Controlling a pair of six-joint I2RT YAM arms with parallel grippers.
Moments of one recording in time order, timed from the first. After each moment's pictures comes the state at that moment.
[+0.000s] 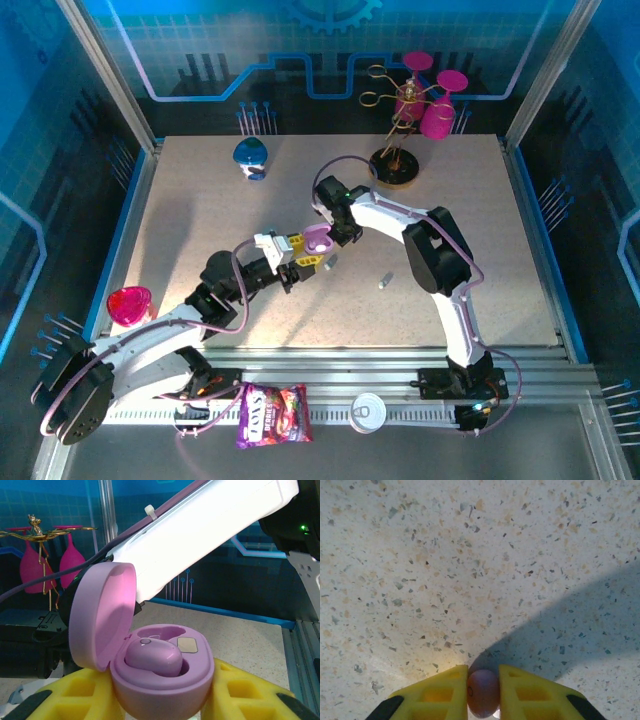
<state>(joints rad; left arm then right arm) -0.64 1.01 0.38 0.72 0.40 -0.01 0.62 2.19 1.66 -0.77 0.18 -0.11</state>
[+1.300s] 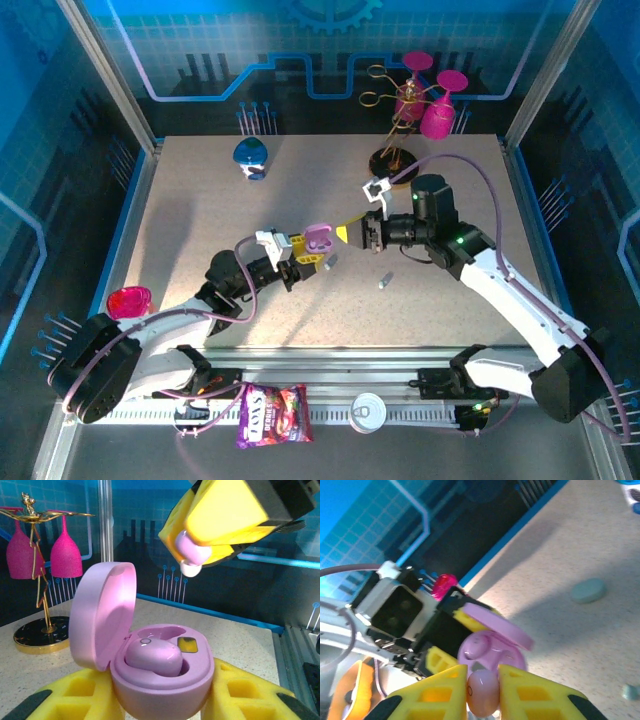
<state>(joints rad) -0.59 1.17 0.34 0.95 0.48 -0.11 0.52 1.17 1.03 -0.28 -0.76 0.37</state>
